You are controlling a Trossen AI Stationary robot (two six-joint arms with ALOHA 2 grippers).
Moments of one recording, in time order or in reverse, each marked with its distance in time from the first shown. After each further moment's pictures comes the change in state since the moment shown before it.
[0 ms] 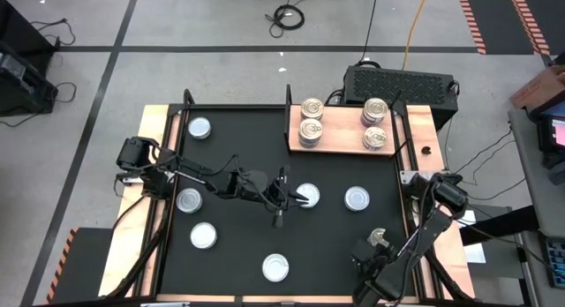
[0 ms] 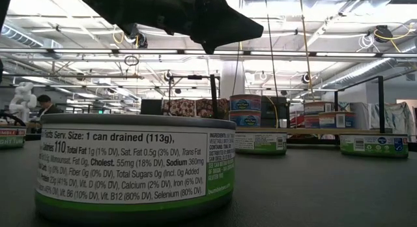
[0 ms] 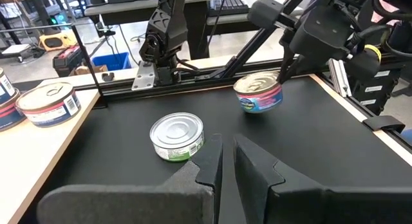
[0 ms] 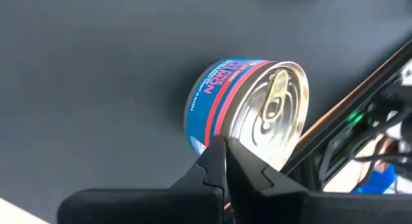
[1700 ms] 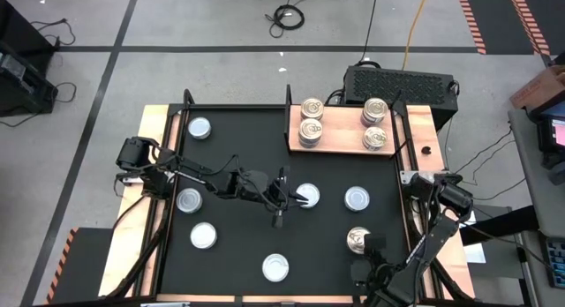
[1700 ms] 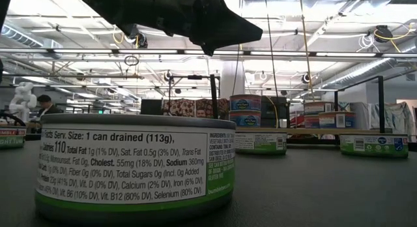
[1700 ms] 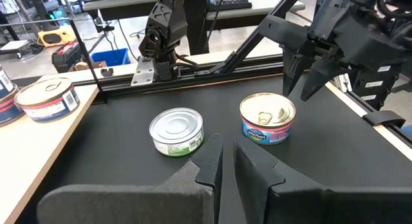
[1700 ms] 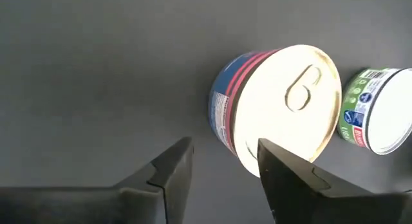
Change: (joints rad) left arm 0.000 0.000 0.000 -0.019 0.000 0.000; right arm 0.088 0.000 -0.079 0.221 0.258 -0.513
